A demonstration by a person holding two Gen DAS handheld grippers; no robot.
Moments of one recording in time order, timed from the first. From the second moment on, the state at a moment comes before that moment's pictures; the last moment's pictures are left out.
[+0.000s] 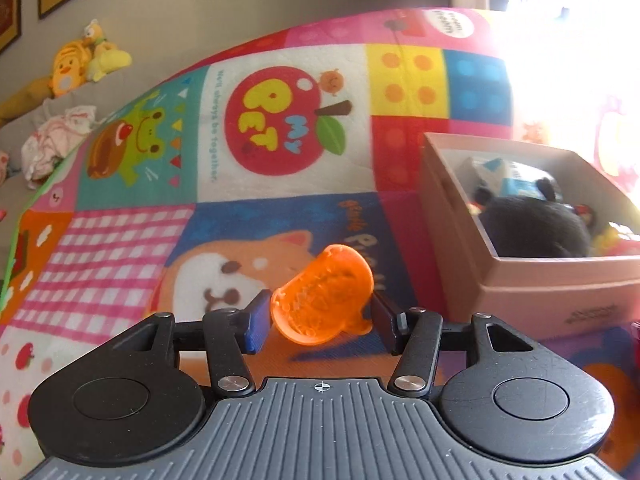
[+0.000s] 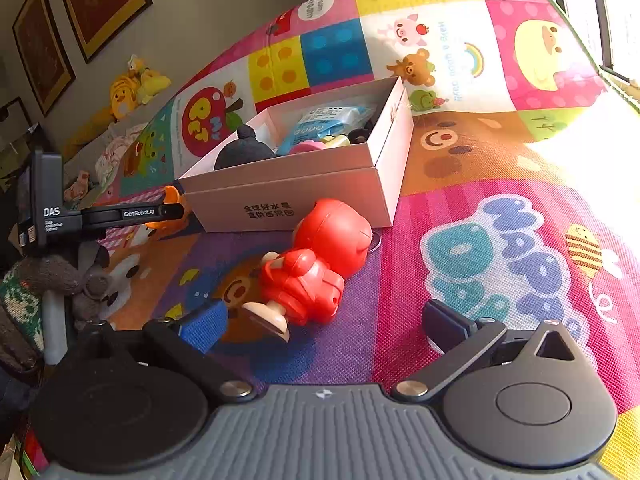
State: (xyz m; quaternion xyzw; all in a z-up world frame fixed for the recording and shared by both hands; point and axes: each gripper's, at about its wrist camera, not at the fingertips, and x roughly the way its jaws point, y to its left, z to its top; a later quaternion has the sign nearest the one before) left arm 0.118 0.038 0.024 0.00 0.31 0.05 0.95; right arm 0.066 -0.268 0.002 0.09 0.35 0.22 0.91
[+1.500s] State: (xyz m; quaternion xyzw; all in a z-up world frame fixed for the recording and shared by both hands) left arm 0.033 0.048 0.008 -0.02 0.36 0.05 0.93; right arm 0.062 -0.225 -0.003 -0.07 0.37 0.18 0.91
